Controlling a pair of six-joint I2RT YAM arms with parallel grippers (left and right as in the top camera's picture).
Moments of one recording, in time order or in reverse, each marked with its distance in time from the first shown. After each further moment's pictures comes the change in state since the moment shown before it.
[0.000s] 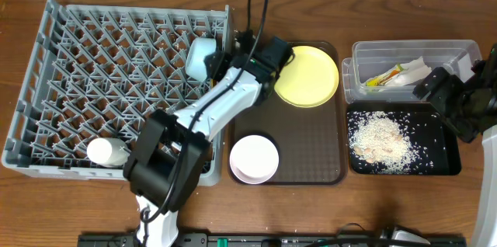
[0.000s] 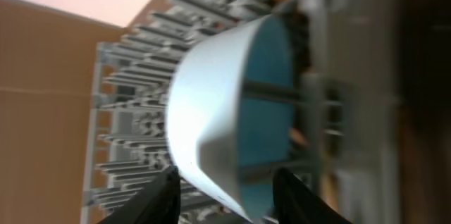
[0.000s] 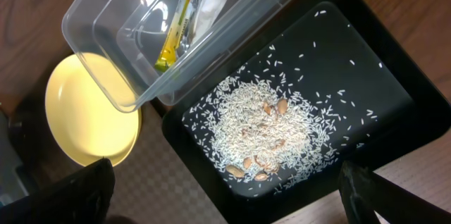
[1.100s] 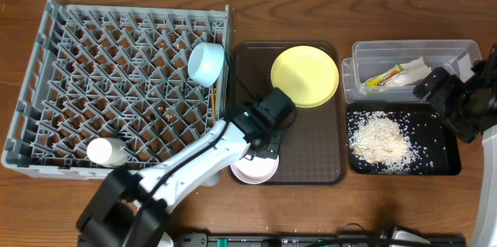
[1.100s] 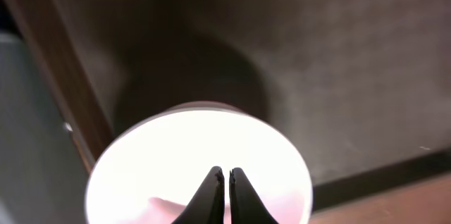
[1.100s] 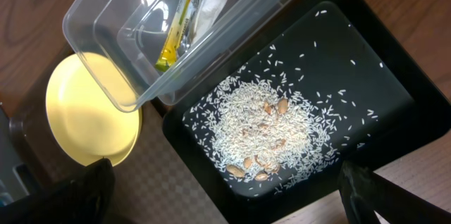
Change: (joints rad) left arm -0.174 -0.349 -0.388 -0.024 0.977 -0.375; right arm 0.000 0.000 0.000 0.000 -0.002 0.000
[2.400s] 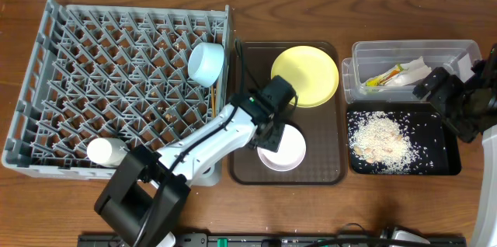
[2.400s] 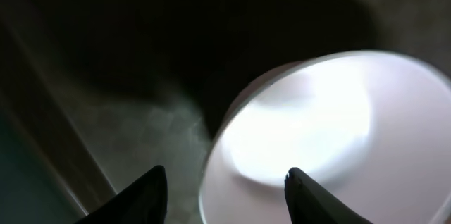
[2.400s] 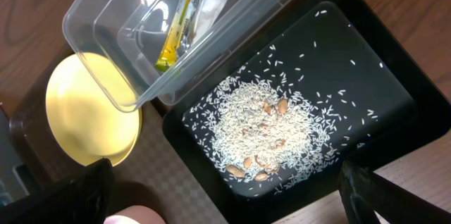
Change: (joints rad) left arm 0.051 0.115 0.072 0.019 0.032 0.150; right arm -0.001 0.000 0.000 0.000 0.000 0.000
